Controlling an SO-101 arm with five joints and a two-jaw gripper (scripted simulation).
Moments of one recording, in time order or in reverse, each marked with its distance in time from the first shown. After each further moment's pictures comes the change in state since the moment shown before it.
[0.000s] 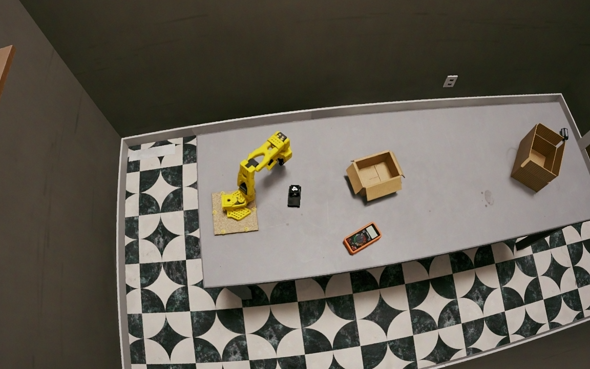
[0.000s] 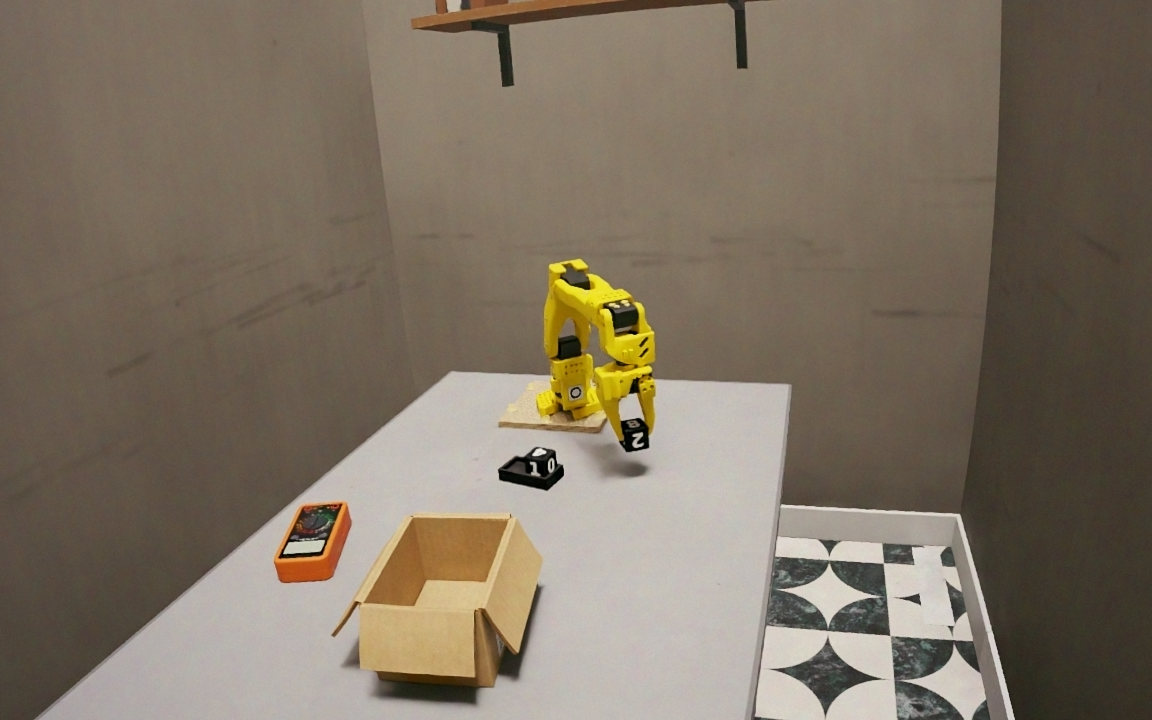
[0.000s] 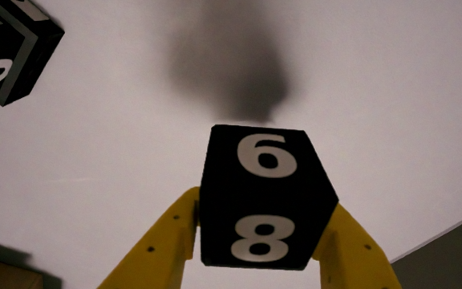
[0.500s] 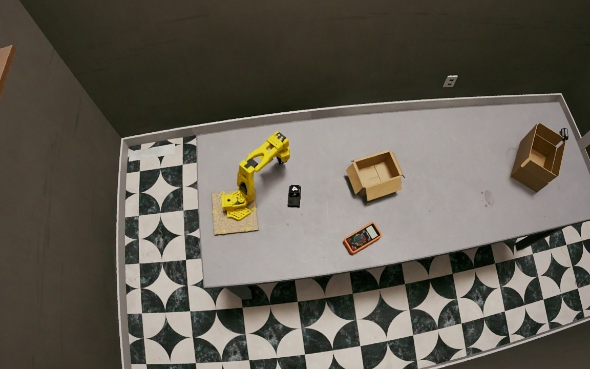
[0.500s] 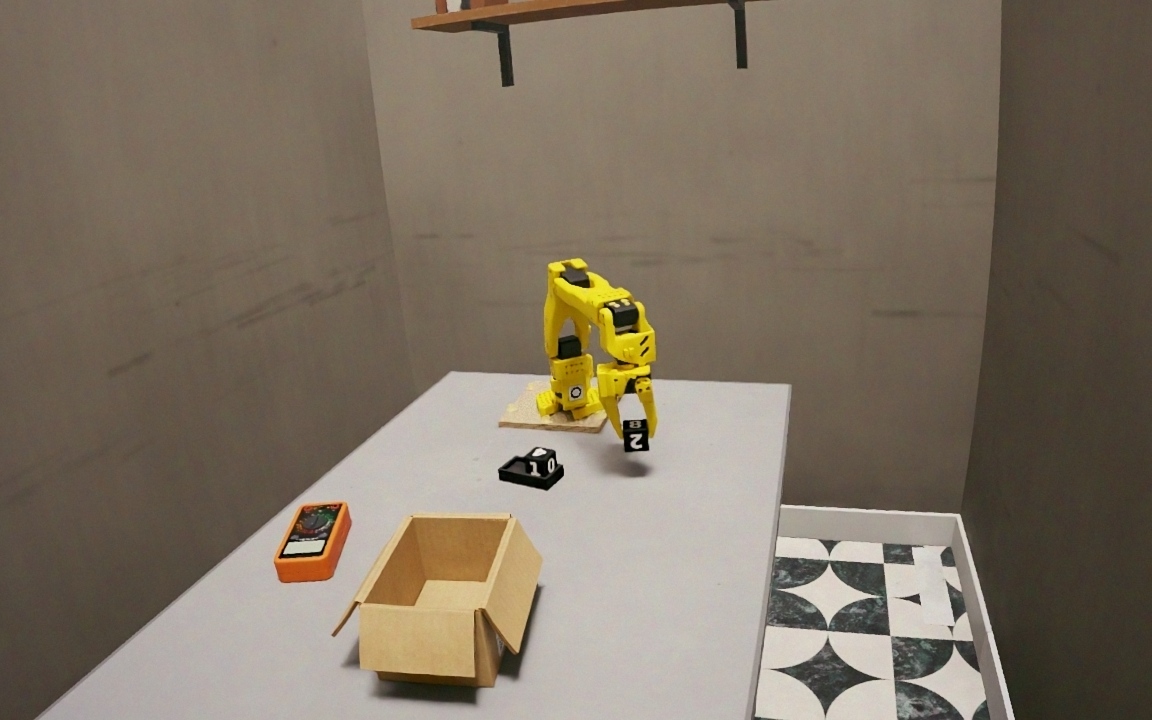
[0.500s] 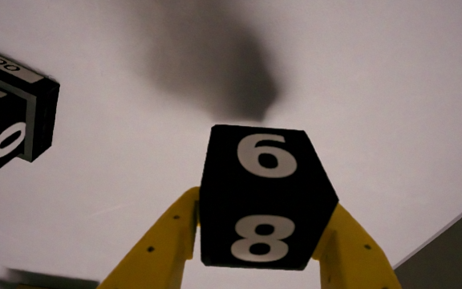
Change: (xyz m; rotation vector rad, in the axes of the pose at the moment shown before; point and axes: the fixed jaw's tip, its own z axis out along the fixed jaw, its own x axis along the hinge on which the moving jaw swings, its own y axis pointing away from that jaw) arm -0.002 -0.002 0.000 0.007 0.023 0.307
